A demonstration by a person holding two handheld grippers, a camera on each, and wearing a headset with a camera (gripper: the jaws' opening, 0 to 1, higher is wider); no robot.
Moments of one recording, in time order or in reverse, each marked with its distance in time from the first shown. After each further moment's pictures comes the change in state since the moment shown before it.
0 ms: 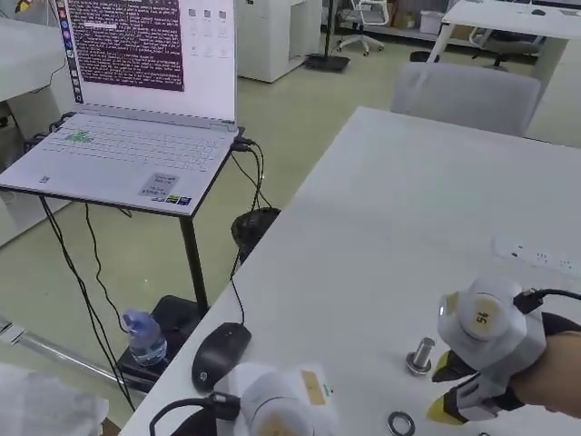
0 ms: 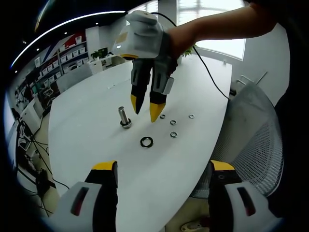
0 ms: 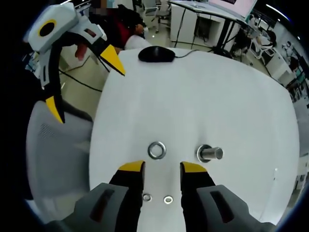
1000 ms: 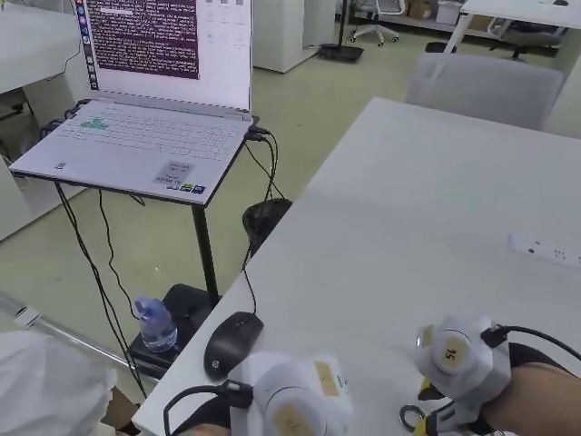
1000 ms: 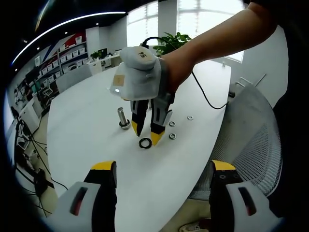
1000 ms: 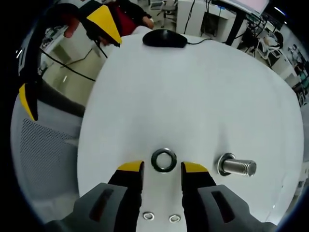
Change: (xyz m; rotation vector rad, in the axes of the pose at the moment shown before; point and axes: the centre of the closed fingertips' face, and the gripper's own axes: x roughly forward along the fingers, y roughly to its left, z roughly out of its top) left arm 0.000 -0.003 0.002 -0.012 -0.017 -0.014; right arm 0.059 0.011 -0.007 -0.038 0.047 0.021
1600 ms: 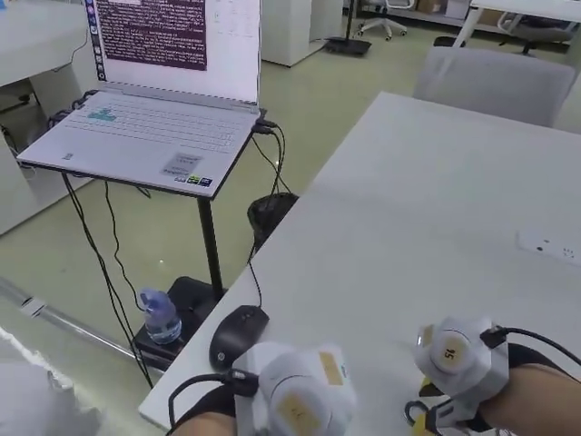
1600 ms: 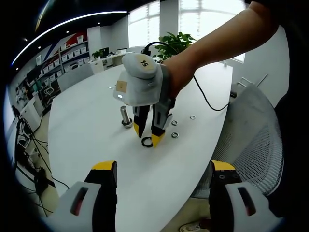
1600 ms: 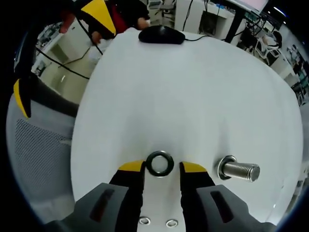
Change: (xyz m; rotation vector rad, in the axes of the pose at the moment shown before) left arm -0.001 0.006 -0.003 -0.006 0.004 0.012; right arm 0.009 -0.006 0.000 -0.010 0.002 -0.025
